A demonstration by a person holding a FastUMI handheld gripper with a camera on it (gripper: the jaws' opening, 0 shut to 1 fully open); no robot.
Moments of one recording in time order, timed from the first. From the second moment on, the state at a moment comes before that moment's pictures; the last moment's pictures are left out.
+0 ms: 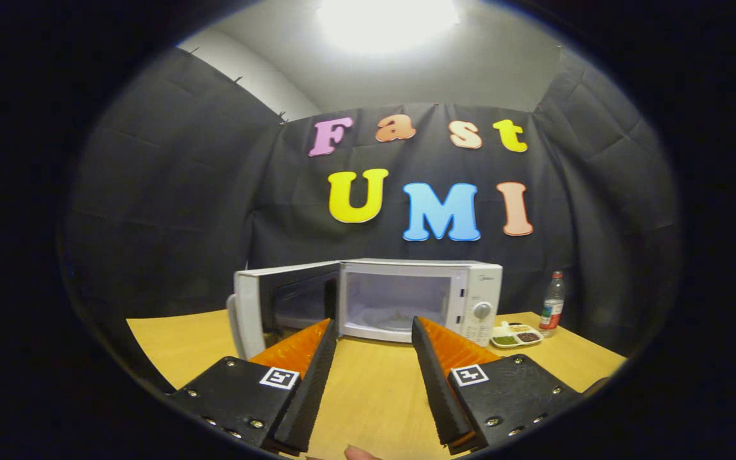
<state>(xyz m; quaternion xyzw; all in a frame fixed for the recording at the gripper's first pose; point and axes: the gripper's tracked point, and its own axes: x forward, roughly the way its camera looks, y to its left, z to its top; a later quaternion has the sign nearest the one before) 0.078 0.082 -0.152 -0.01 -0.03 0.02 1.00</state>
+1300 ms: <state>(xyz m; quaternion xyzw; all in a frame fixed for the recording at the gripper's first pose) 0.166 -0.057 -0.287 0.38 0.13 0.07 0.91</state>
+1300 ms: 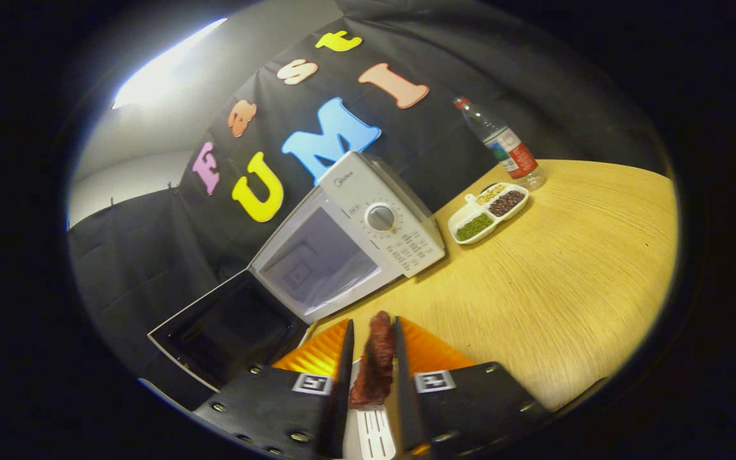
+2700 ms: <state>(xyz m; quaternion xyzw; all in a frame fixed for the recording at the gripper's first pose) 0.233 0.020 -0.197 0.40 0.10 0.06 0.91</state>
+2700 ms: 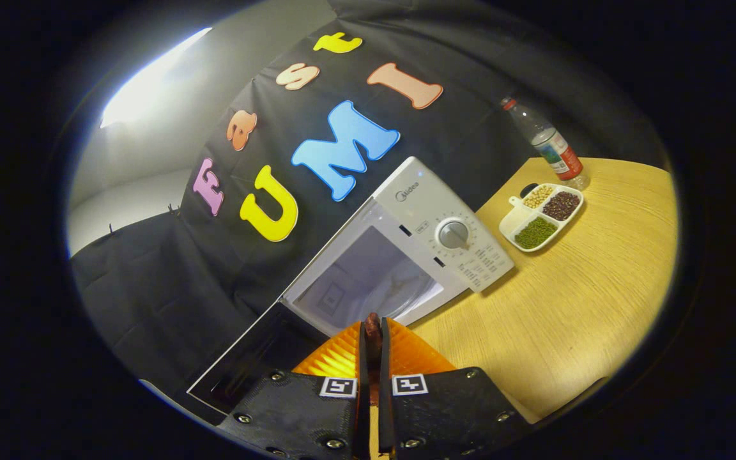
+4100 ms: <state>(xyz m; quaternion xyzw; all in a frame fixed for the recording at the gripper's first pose) 0.481 0.100 -0.232 0.43 0.09 -0.03 0.90</state>
